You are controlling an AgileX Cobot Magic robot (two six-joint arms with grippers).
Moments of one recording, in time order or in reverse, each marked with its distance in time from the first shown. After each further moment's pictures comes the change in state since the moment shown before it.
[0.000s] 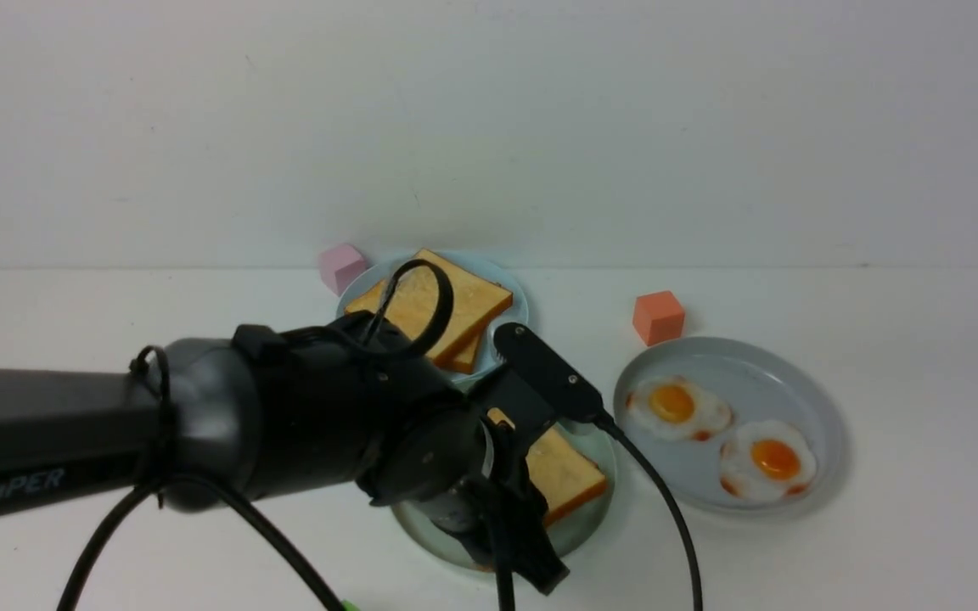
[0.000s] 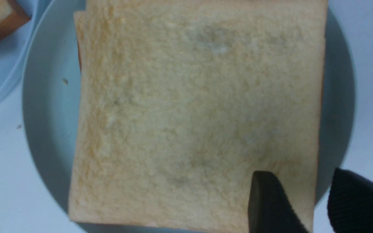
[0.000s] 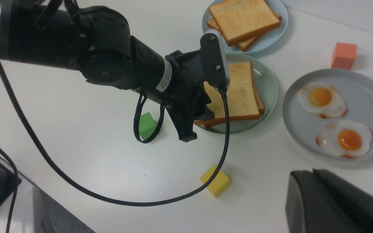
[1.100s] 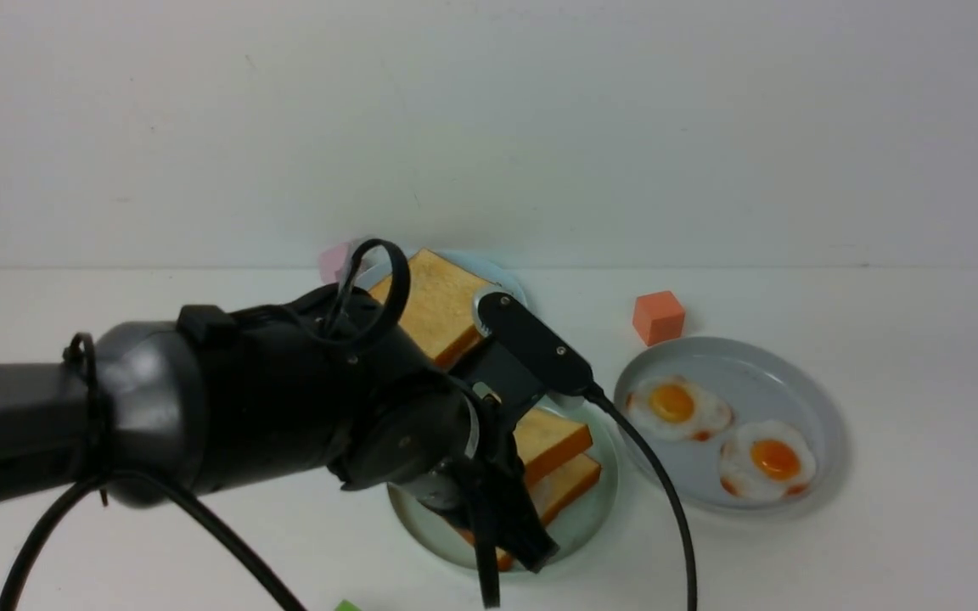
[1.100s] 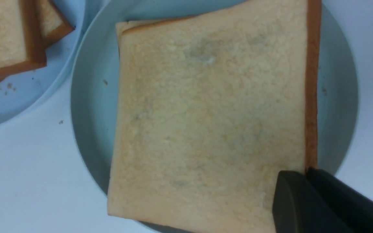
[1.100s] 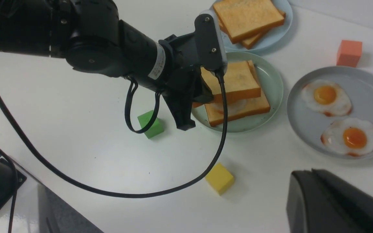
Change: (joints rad) right arm 0.000 0.000 0.000 0.012 0.000 0.000; left arm 0.001 -0.064 0.000 0.053 0.038 -0.033
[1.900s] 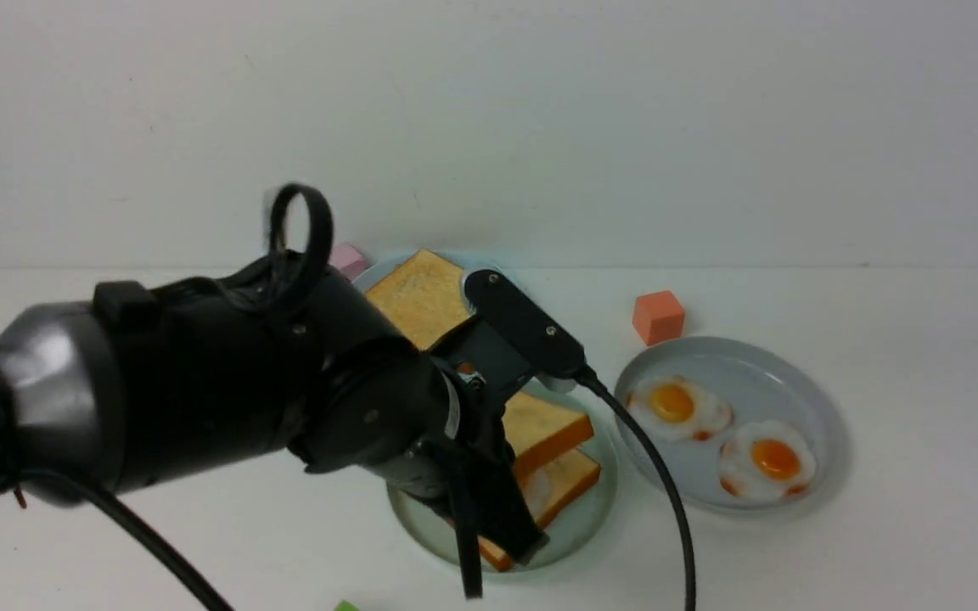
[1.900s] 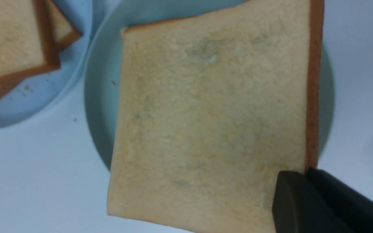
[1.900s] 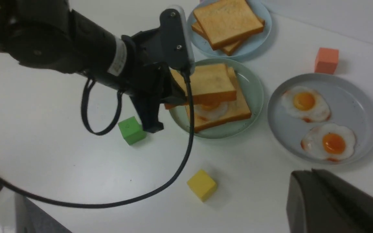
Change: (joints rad) right arm 0.000 0.007 0.000 -0.040 0.000 -0.001; left arm 0.001 -0.073 0.000 -0.004 0.037 0.018
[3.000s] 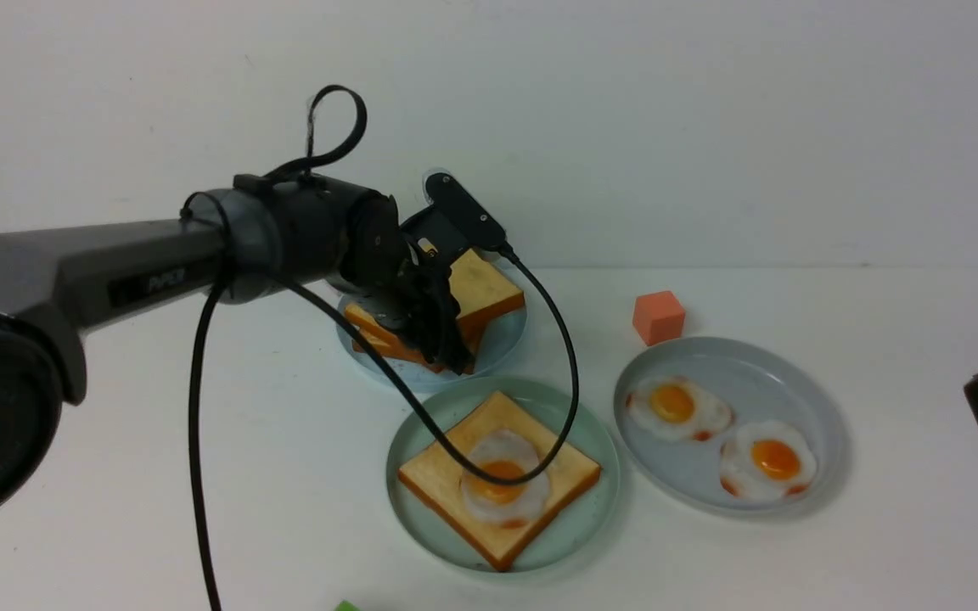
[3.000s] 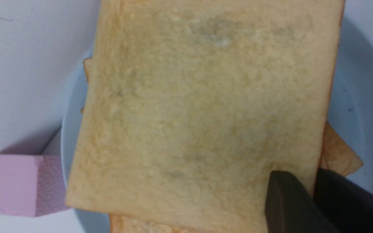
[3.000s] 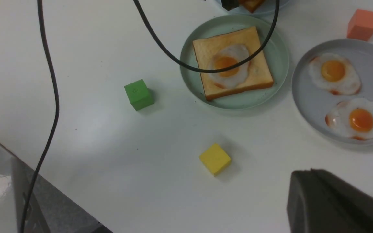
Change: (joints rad) right arm 0.000 0.141 0.001 0.054 -0.003 -0.023; left arm 0.353 0.506 -0.517 -0.192 -0.075 0.515
